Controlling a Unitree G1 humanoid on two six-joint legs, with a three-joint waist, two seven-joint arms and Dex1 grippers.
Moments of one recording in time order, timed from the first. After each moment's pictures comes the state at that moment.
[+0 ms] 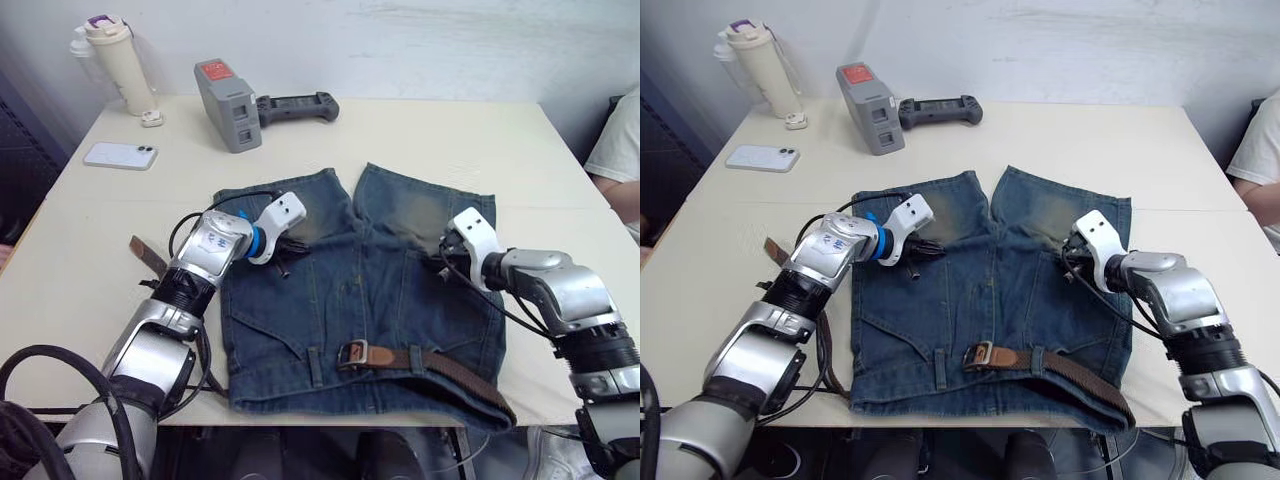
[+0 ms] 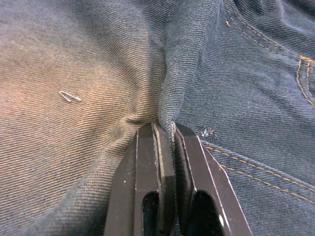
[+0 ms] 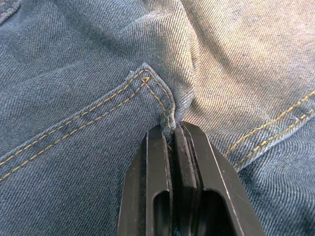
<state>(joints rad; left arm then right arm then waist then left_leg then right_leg) -1.00 0.39 -0.30 0.65 -0.04 0.53 -0.78 -0.66 -0.71 0.16 0.25 0.28 0.72 0.68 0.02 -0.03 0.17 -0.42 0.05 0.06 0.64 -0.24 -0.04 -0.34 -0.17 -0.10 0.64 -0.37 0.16</state>
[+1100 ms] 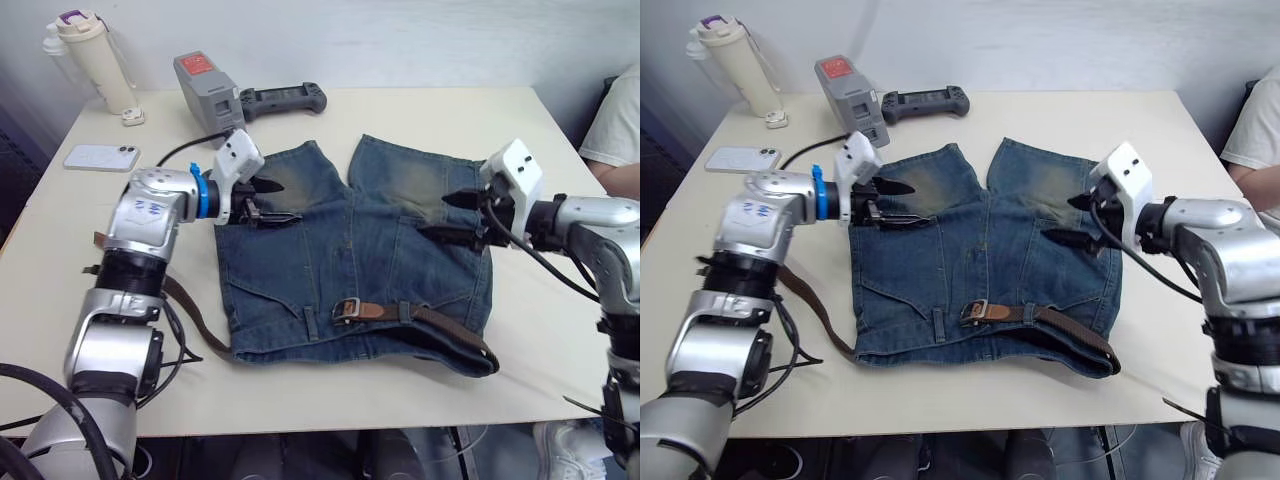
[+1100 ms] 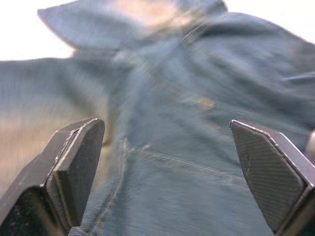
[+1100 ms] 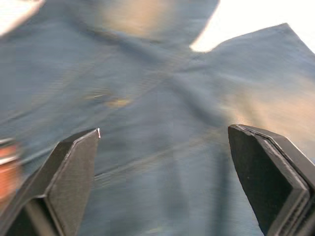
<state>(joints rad) -0.90 0.64 -0.07 0.24 -0.26 0.60 -1.19 -0.56 -0.90 -0.08 -0.33 0.50 0.94 0.98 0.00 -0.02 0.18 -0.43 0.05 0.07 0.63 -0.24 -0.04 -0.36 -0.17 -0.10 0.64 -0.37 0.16</state>
